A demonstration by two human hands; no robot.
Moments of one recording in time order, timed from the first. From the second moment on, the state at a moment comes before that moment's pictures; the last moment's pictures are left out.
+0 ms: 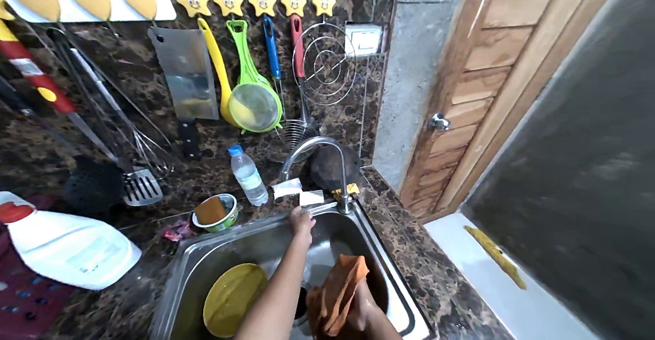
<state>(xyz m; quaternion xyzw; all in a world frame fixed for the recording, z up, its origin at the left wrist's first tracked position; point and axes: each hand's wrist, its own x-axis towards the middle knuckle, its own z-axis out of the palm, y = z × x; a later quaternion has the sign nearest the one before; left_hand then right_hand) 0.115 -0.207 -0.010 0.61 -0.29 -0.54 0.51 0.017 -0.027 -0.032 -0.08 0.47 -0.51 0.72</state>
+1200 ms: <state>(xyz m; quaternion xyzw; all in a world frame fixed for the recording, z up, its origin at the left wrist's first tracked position) 0.127 -0.086 -0.056 0.57 -0.35 -0.62 0.40 0.003 -0.070 0.000 -0.26 0.44 -0.39 0.77</state>
